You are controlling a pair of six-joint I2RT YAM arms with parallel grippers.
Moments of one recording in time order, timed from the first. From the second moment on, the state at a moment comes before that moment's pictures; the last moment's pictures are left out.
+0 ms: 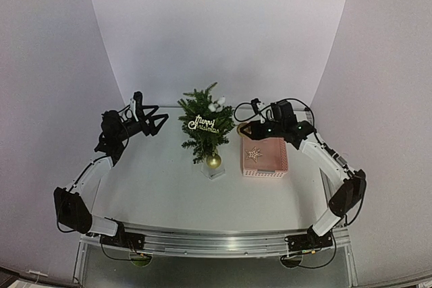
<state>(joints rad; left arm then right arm) -0.25 1.36 1.10 0.30 0.70 -0.29 0.51 1.66 1.61 -0.59 -0.36 0.26</state>
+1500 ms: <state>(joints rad) -0.25 1.36 1.10 0.30 0.71 -0.30 0.61 1.56 1.55 -0.59 -0.23 0.22</state>
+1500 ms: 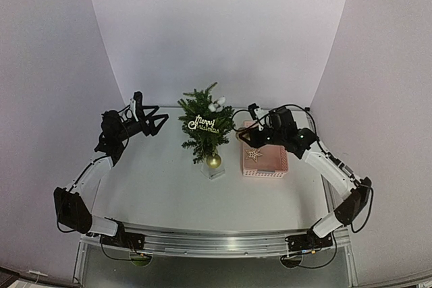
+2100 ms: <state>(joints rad) -0.32 1.54 1.55 0.02 0.94 -0.06 0.57 1.43 1.51 -0.62 -0.24 0.16</state>
